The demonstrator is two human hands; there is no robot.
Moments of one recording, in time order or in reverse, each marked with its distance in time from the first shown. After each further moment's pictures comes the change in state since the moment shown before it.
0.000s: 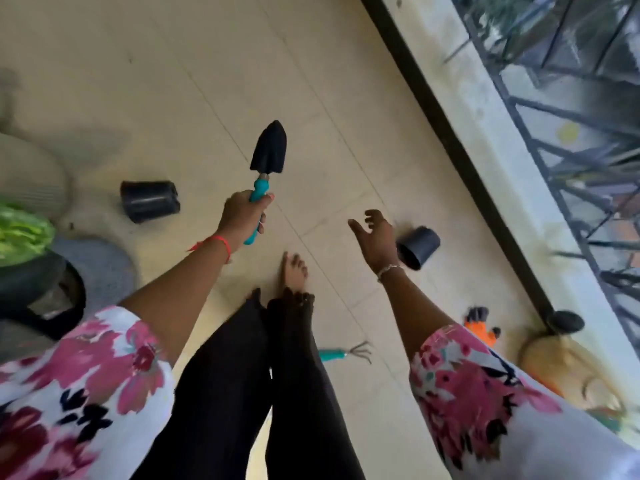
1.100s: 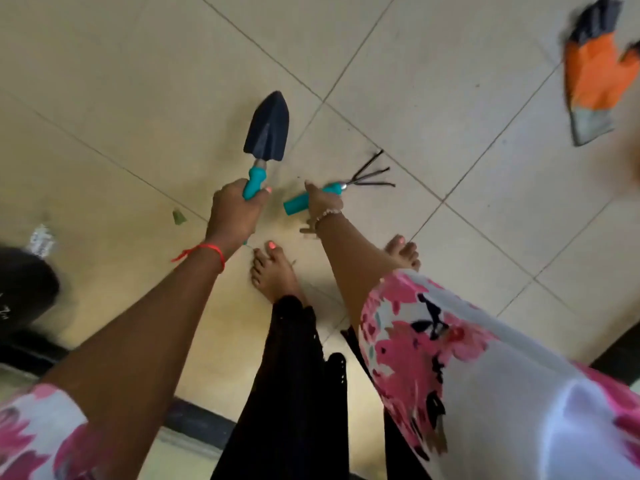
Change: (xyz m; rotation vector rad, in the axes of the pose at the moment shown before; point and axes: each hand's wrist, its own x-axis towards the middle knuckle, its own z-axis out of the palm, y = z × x) left_hand -0.052 -0.455 0.245 0.499 -0.103 0.089; right_hand -0.088 0.428 0.274 0.749 -0.062 0.881
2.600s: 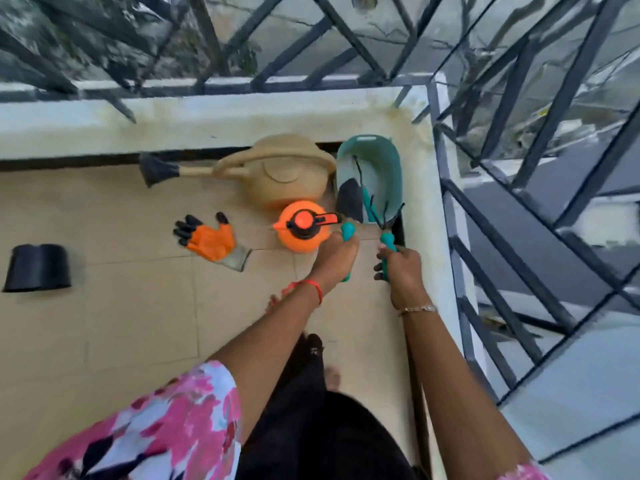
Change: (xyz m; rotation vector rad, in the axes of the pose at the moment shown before) left_hand -0.360 0.528 0.543 0.208 -0.607 0.224; right_hand -0.092 -0.019 -0.798 0.763 0.382 -0.282
